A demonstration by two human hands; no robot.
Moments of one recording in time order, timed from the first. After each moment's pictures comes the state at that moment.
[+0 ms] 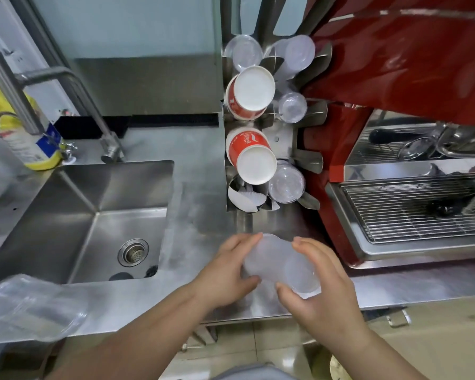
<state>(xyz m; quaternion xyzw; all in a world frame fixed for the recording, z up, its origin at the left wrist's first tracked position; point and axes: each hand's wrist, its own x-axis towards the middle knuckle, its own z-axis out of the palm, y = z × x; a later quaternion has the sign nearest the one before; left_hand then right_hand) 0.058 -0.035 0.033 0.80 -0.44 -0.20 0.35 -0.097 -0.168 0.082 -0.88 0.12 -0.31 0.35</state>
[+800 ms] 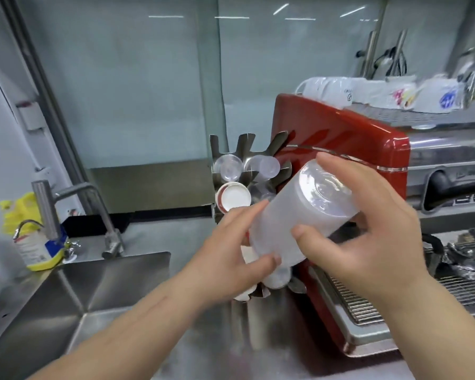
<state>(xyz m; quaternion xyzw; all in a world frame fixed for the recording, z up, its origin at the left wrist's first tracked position) 0.078 -0.070 0.253 0.72 -0.52 -0.02 0.45 -0.069 -0.205 0.306 -0.81 -0.04 -0.56 0.19</state>
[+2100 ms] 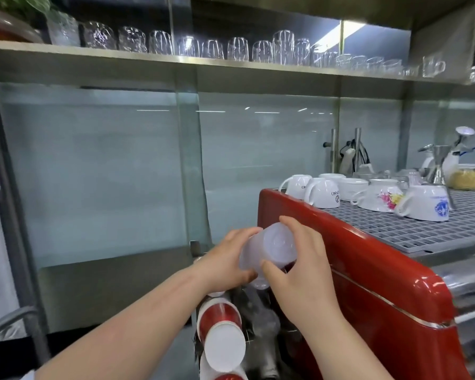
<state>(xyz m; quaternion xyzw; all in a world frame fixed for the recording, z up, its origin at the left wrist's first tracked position) 0.275 -0.230 0.328 0.75 -0.58 0.02 0.30 0.096 -0.292 0.324 -0.79 0.15 -0.53 0.27</state>
